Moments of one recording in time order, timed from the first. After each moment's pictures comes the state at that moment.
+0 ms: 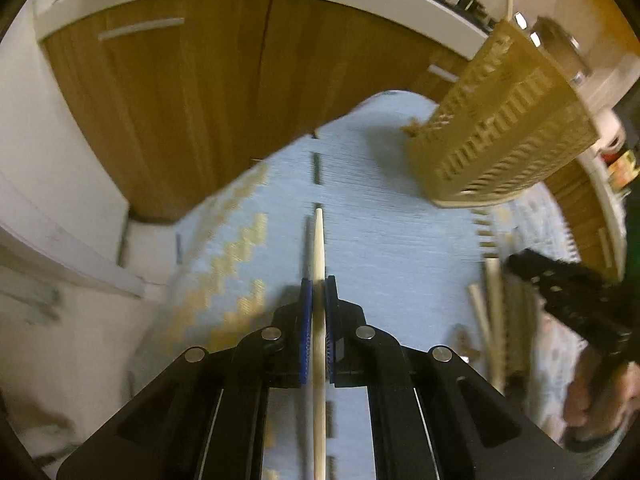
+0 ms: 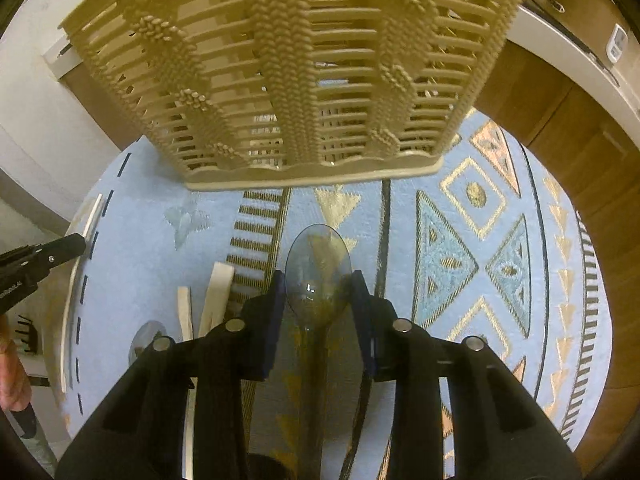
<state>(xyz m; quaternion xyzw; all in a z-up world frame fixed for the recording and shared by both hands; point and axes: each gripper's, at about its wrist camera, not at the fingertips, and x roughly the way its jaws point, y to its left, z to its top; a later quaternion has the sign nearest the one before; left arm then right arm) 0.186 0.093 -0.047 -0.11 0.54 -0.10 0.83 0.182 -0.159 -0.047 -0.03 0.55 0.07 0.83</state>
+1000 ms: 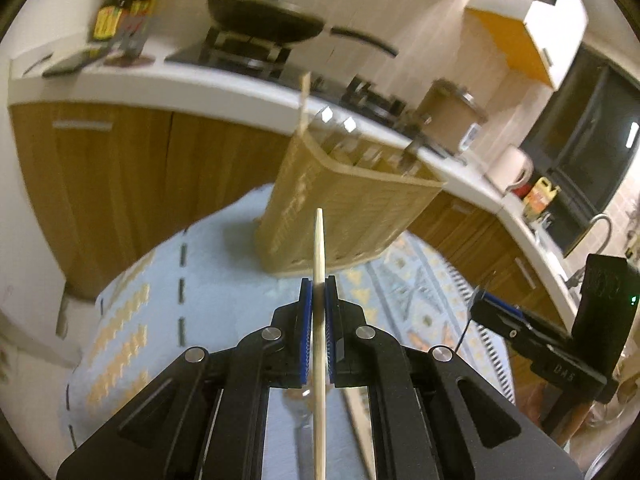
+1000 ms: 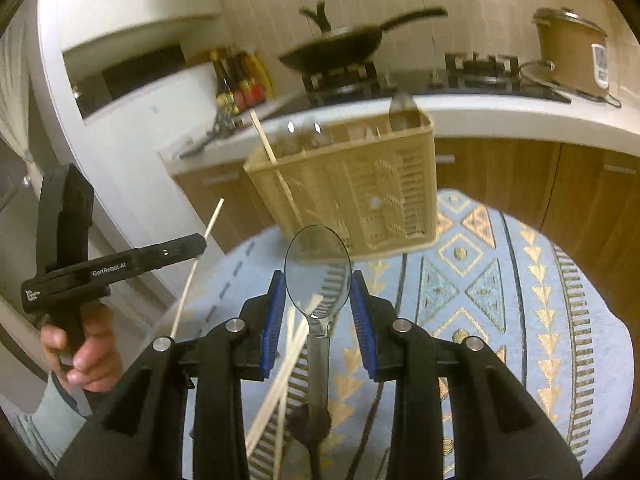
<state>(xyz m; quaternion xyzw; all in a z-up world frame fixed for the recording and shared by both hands) 0.125 0.042 0.037 -0.15 0.35 -0.22 0.90 0.048 -0.264 0.065 0.08 0.33 0.21 0.92</state>
